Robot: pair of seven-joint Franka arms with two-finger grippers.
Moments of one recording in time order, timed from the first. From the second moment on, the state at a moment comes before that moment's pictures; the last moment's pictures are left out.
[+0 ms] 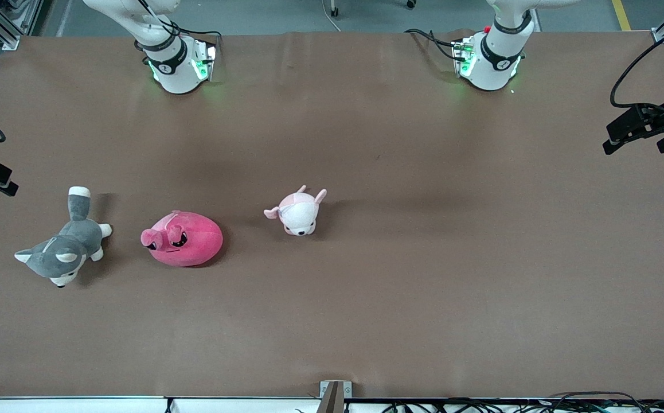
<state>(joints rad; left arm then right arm) -0.02 -0.02 -0.02 -1.53 -0.02 1.58 -0.06 -0.08 0.13 -0.01 -1.39 -0.01 1.62 -0.03</state>
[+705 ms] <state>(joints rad) -0.02 -0.02 -0.02 -1.53 -0.02 1.58 -0.06 -0.07 -0.02 0.00 -1.63 -0.02 1.72 -0.03</state>
